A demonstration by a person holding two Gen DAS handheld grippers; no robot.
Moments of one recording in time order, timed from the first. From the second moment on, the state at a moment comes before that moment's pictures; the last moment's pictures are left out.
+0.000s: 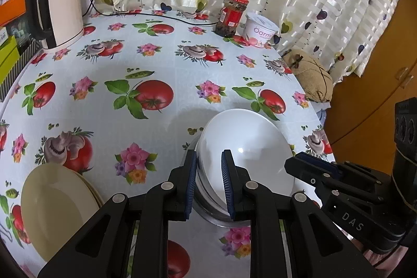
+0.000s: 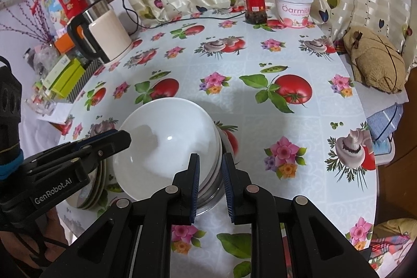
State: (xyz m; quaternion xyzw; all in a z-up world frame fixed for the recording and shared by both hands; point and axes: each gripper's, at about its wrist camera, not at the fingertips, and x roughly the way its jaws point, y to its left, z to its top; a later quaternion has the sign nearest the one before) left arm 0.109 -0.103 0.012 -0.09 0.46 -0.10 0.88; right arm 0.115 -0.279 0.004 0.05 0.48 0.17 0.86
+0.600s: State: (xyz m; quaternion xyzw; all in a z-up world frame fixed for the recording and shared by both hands) left arm 0.108 -0.103 0.006 -0.09 0.47 -0.10 0.87; right arm 0.112 -0.278 0.008 0.06 0.47 0.18 0.86
